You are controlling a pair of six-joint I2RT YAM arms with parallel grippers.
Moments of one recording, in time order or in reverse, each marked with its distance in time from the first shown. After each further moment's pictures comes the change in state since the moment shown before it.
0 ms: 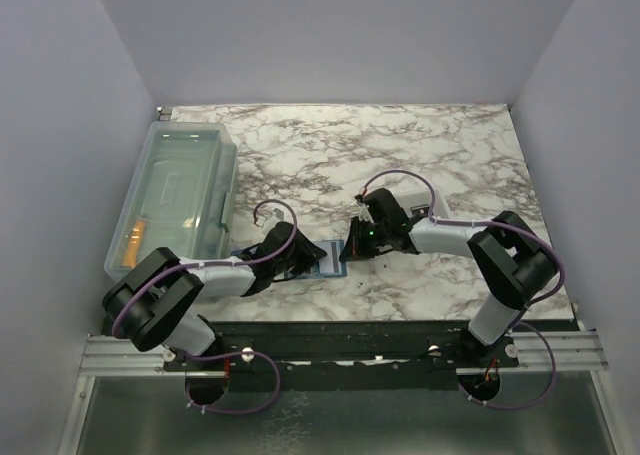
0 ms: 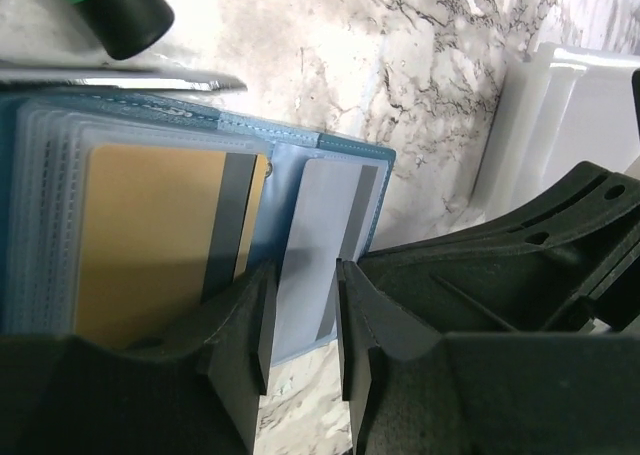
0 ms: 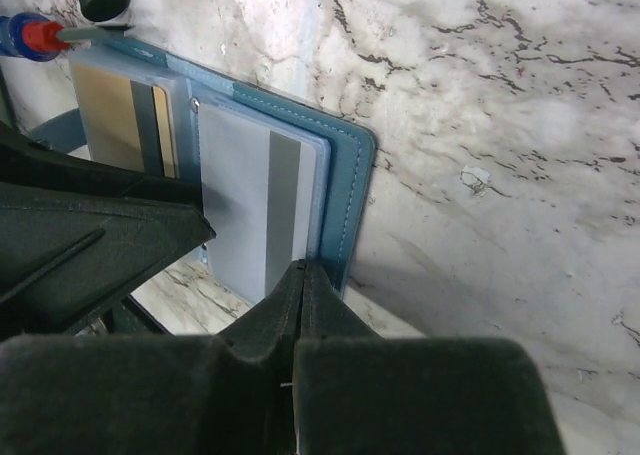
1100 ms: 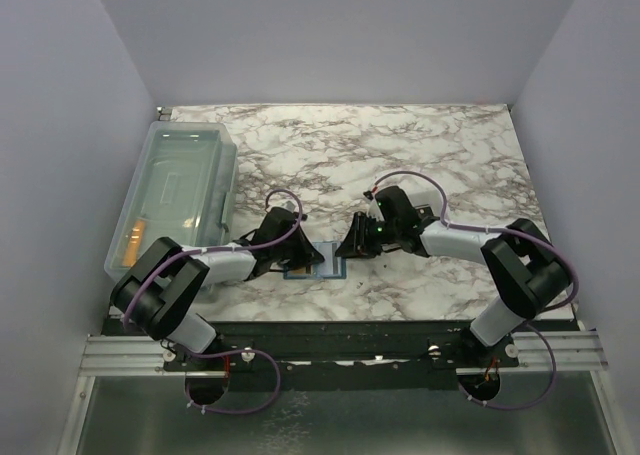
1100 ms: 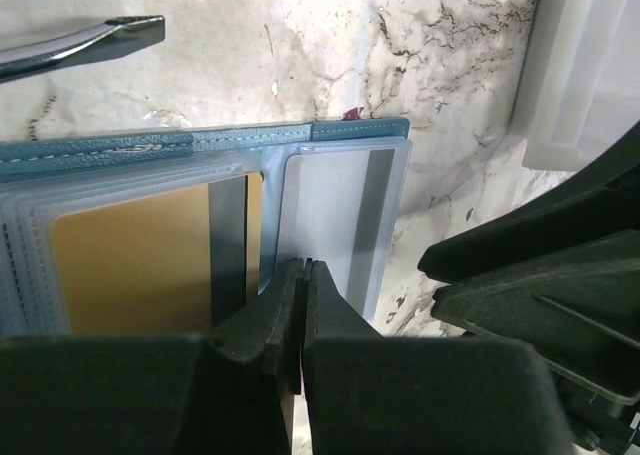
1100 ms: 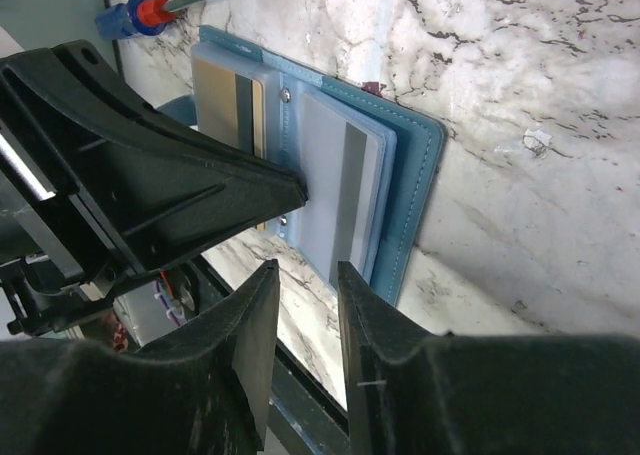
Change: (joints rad) left arm 0.120 0.071 0.103 -0.112 0.282 0.286; right arm -0.050 -0.092 -0.065 0.074 -0.124 0.117
